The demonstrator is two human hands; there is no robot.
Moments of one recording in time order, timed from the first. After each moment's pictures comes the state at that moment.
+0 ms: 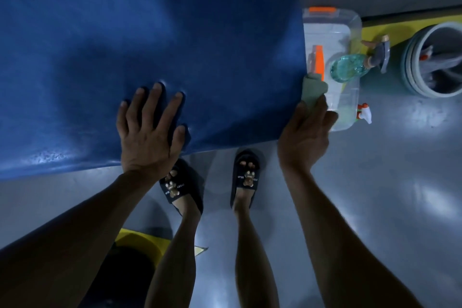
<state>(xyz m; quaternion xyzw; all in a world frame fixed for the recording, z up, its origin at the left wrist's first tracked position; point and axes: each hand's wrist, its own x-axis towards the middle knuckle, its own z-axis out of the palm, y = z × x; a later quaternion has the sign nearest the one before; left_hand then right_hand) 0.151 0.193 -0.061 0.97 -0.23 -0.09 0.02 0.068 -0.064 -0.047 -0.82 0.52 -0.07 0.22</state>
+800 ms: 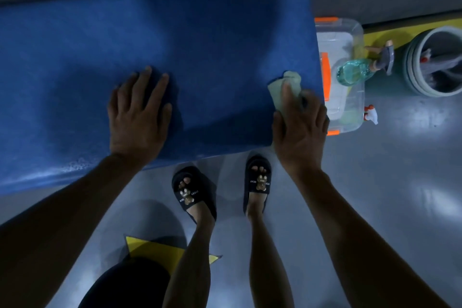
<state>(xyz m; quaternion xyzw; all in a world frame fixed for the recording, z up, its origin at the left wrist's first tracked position) 0.218 0.242 -0.038 0.96 -0.24 -0.09 0.06 0.076 -0.030 -0.032 -0.97 0.22 -0.08 0.11</state>
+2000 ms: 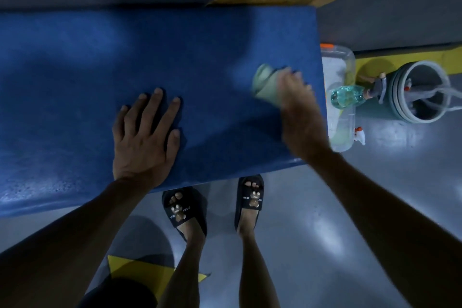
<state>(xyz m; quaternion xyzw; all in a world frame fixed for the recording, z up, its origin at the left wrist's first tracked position) 0.221 0.248 -0.047 0.96 -0.24 -0.13 0.06 0.147 -0.073 -0.047 -0.99 0.07 0.01 0.14</state>
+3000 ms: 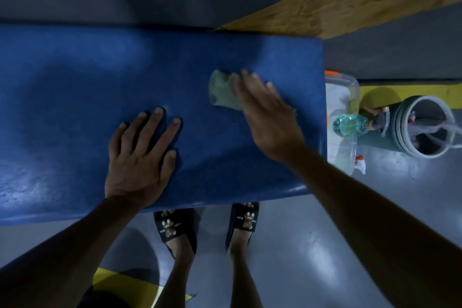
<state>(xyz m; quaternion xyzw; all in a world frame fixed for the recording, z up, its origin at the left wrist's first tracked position) 0.223 0.246 -0.049 0.96 -0.24 -0.10 0.04 0.220 -0.051 -0.050 -0.99 -0.10 0.01 0.14</state>
